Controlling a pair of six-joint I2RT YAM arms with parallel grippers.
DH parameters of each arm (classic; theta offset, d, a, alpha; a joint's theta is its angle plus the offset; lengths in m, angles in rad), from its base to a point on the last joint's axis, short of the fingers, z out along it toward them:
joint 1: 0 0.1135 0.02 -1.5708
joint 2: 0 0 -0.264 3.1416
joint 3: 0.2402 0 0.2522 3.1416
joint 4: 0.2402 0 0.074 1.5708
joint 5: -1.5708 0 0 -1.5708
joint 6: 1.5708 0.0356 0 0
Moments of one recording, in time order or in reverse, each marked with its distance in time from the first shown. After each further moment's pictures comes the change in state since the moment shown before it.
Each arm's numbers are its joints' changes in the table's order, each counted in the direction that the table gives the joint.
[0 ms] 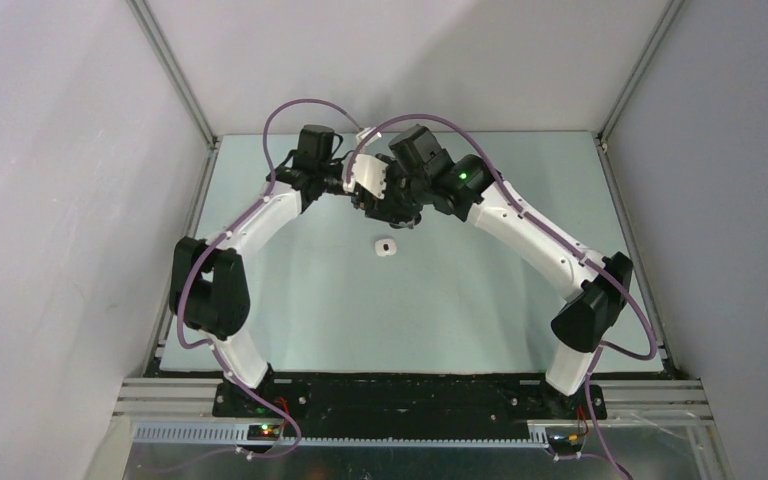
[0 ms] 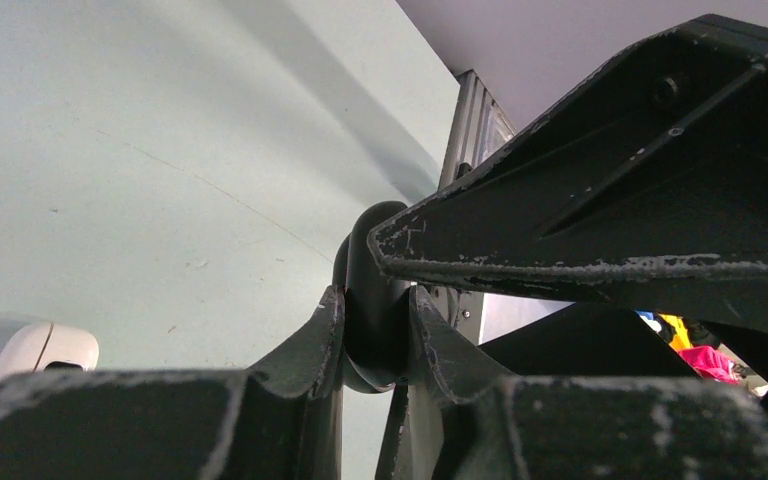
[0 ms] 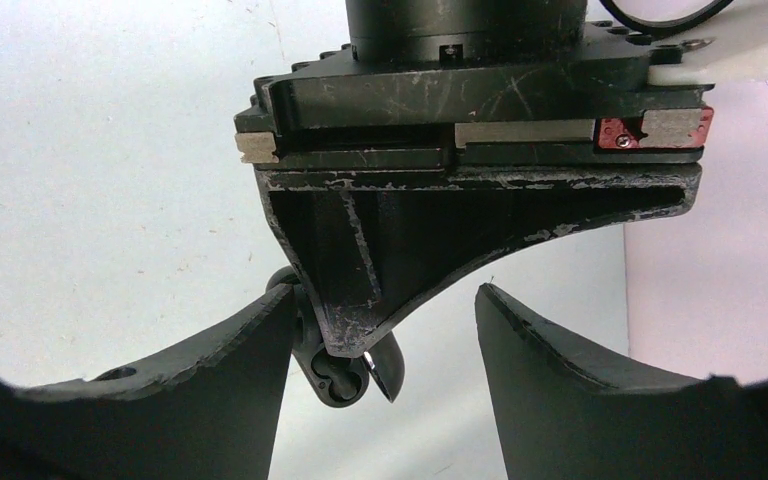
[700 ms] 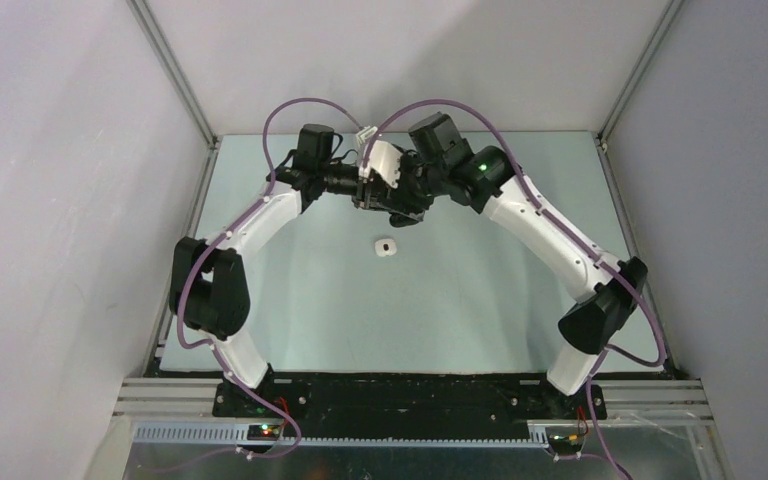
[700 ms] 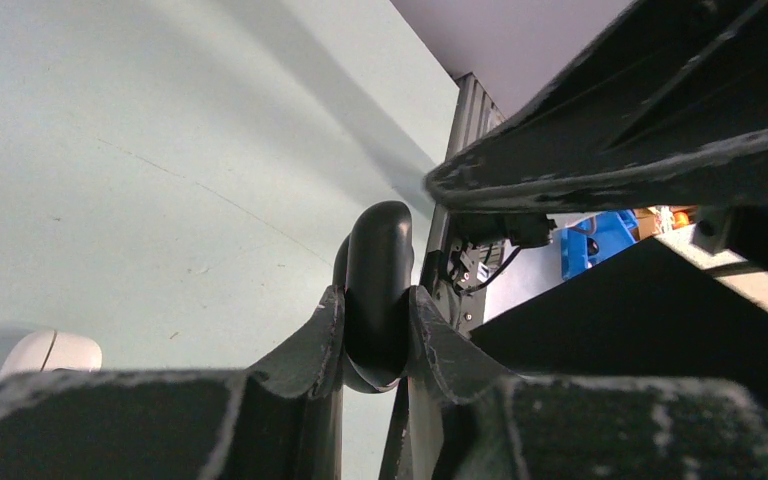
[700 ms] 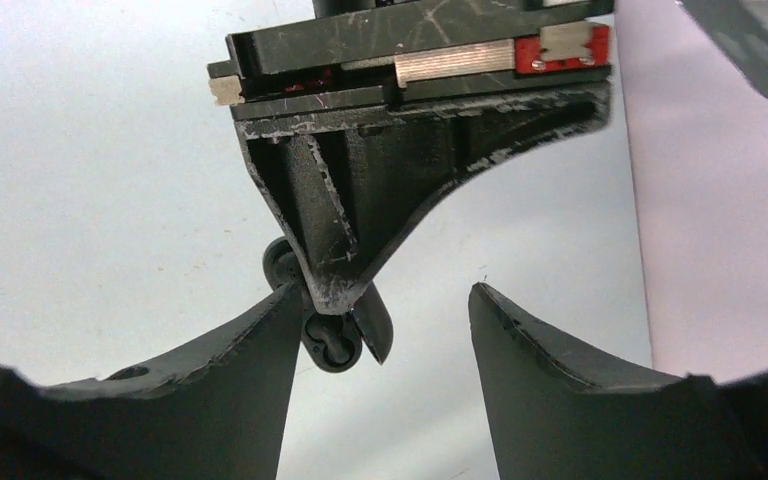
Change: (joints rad) left arm 0.000 0.000 0.000 -0.019 -0.002 -0.002; right arm -0.056 -0.028 0.012 0.031 0.080 0.011
